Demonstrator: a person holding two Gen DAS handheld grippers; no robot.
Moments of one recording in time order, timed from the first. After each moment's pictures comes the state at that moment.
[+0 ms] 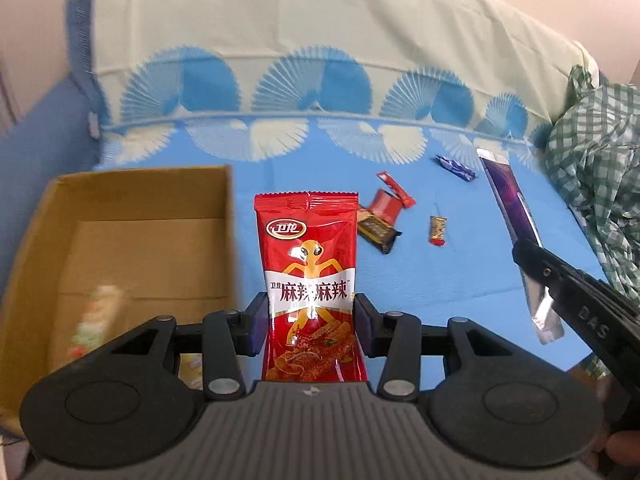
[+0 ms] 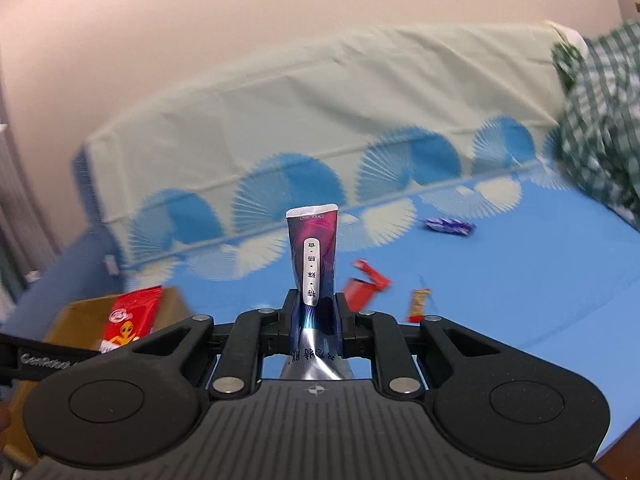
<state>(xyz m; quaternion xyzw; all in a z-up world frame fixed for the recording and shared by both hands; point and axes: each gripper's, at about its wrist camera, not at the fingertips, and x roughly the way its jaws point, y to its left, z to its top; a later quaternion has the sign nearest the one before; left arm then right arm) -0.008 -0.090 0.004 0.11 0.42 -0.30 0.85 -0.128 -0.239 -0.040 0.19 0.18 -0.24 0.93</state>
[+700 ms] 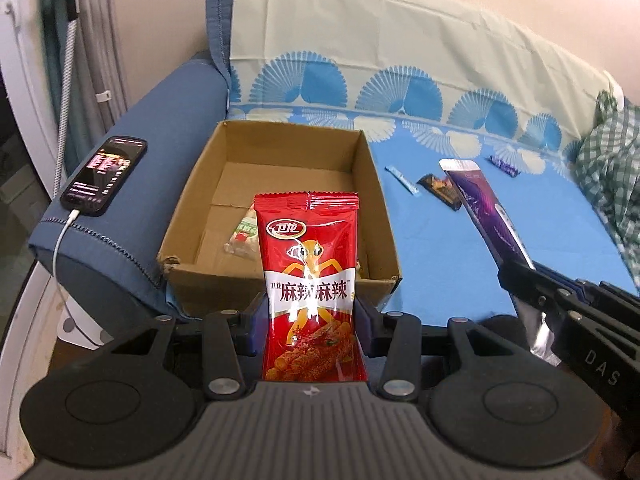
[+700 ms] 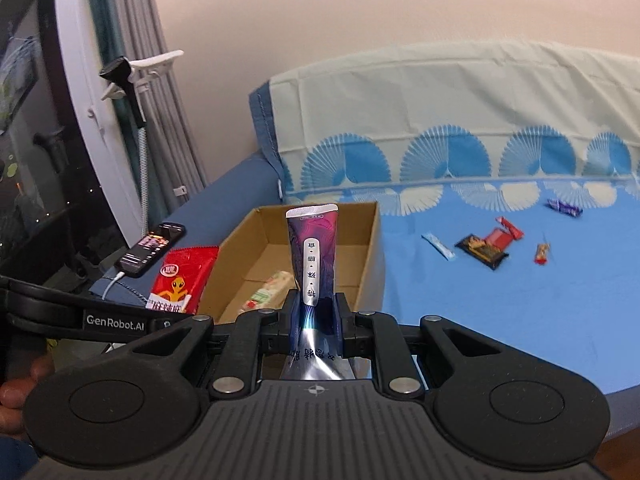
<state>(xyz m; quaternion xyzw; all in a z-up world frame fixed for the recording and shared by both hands) -0.120 0.129 0.034 0.08 0.40 -0.23 0.89 -0.211 -0.022 -0.006 0.14 0.21 -0.08 0.96</state>
